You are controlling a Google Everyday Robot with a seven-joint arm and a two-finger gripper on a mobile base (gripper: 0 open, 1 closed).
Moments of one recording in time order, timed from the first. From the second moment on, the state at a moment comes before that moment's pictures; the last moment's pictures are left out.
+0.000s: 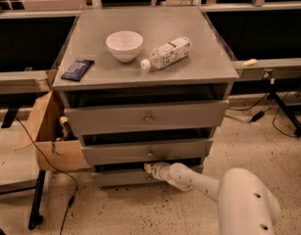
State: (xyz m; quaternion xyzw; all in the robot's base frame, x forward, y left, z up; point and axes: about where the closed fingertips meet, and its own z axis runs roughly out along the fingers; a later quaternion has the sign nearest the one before) arm 0.716 -0.003 0.217 -0.11 0.89 0.28 0.35
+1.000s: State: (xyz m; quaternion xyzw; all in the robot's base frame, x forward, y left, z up) arm 0.706 0.031 0.212 -0.10 0.91 0.25 0.31
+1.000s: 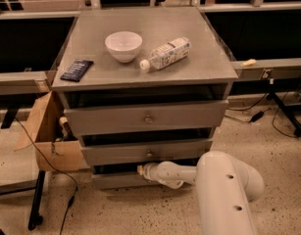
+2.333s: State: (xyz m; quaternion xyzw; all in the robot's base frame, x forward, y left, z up) arm 0.689 0.032 0.211 -0.11 0.92 0.23 0.30
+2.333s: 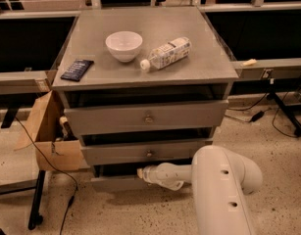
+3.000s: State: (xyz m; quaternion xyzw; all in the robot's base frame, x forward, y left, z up) arm 0.673 0.031 0.206 -0.16 0.92 0.21 0.28
